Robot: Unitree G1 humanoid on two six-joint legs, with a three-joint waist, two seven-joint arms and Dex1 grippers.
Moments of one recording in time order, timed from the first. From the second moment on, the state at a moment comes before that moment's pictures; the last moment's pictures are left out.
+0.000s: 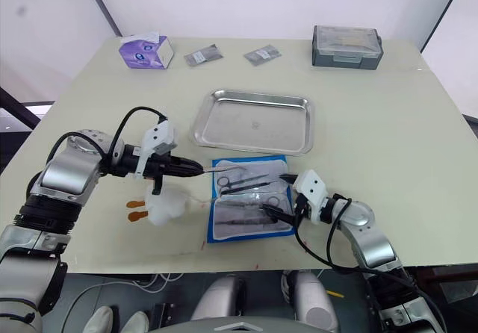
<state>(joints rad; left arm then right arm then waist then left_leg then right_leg) -0.57 0.90 -0.17 0.16 -0.24 0.46 -1.35 -0.14 -0.36 0.26 -0.03 0.17 0.13 0.82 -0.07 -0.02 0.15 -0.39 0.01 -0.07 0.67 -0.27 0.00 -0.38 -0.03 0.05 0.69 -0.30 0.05</state>
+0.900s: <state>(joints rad) -0.70 0.74 0.05 0.19 -0.39 0.61 -1.08 -0.14 -0.35 0.26 -0.02 0.17 0.13 0.82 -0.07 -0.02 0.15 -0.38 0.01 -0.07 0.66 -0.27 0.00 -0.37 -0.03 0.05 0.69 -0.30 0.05</state>
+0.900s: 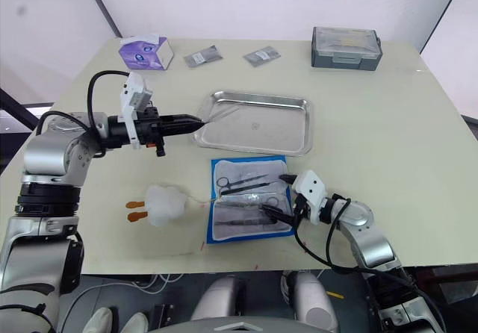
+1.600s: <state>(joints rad) -0.74 0.35 0.03 0.23 -0.17 0.73 -0.34 -0.15 -0.35 0.26 -0.02 0.16 0.13 0.82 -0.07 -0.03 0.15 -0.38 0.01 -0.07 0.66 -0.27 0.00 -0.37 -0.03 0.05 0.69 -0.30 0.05</state>
